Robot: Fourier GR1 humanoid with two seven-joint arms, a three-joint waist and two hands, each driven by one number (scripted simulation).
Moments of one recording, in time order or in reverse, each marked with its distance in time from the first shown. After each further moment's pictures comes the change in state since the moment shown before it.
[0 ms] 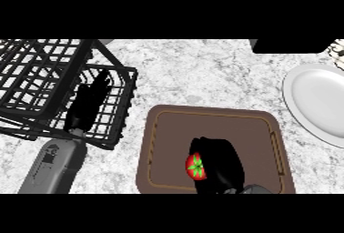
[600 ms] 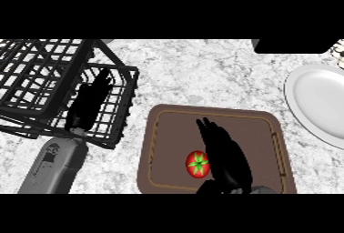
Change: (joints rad) left arm -0.008 0.006 -0.016 0.002 0.018 0.012 -0.013; right arm 0.030 0.006 -0.059 -0.072 -0.080 -0.021 0.084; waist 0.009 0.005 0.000
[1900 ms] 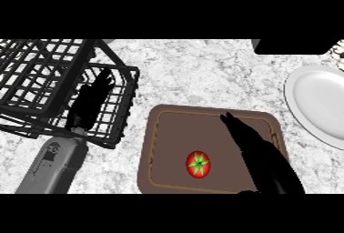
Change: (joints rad) left arm -0.010 0.029 -0.042 0.017 0.045 0.025 -0.021; right arm 0.069 -0.212 -0.125 -0.301 -0.194 -0.013 -0.056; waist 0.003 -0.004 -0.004
